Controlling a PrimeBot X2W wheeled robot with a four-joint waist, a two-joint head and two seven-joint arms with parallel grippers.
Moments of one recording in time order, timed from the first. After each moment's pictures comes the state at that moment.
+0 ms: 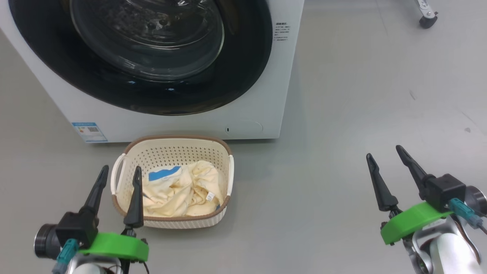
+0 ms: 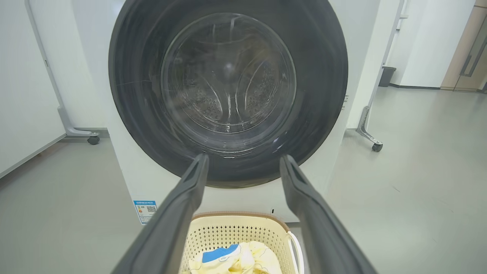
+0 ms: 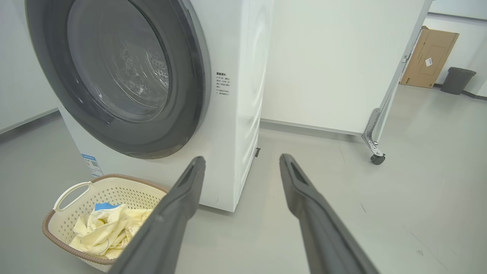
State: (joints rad) left arm -0.11 0.14 -0.14 0.18 -0.19 -0.13 -0.25; right arm -0.07 -0.04 -0.05 0.16 -0.03 0.13 -0.20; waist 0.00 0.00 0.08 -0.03
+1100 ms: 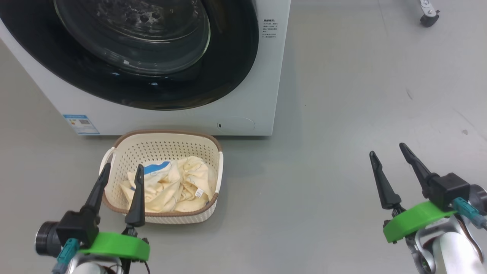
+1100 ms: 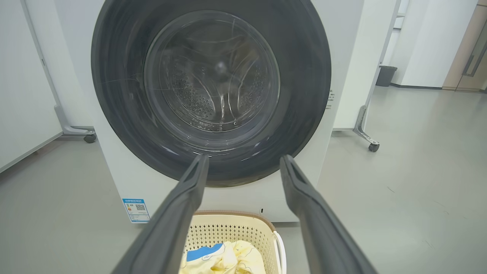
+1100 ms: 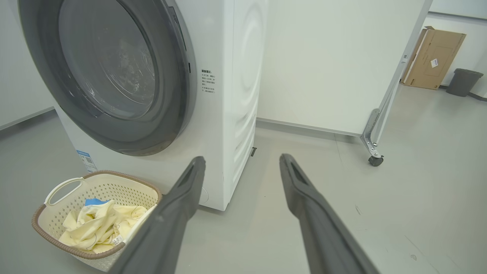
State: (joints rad) left arm -0.12 0.14 -0.13 0.16 -0.19 -0.13 -0.25; right arm -0.07 -0.04 -0.06 0.16 -0.03 0.13 -0.21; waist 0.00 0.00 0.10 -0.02
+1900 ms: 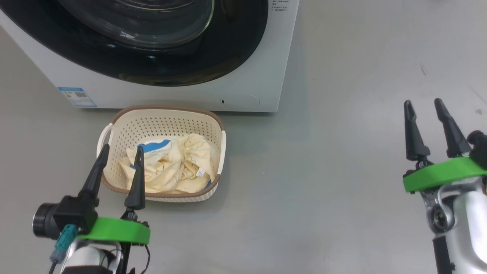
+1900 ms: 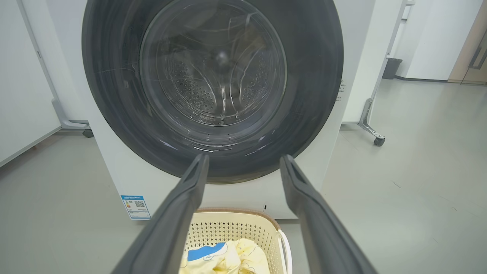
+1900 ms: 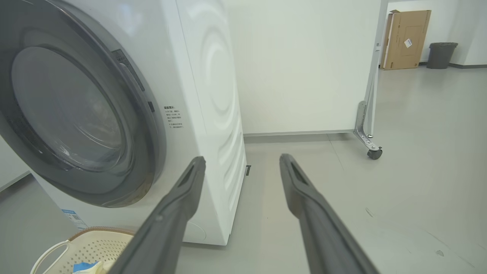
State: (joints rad) left arm -0.17 0.14 -0.14 0.14 -0.18 -0.13 -0.25; right arm -0.25 -0.04 -0.15 0.24 0.10 0.13 -0.23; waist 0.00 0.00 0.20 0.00
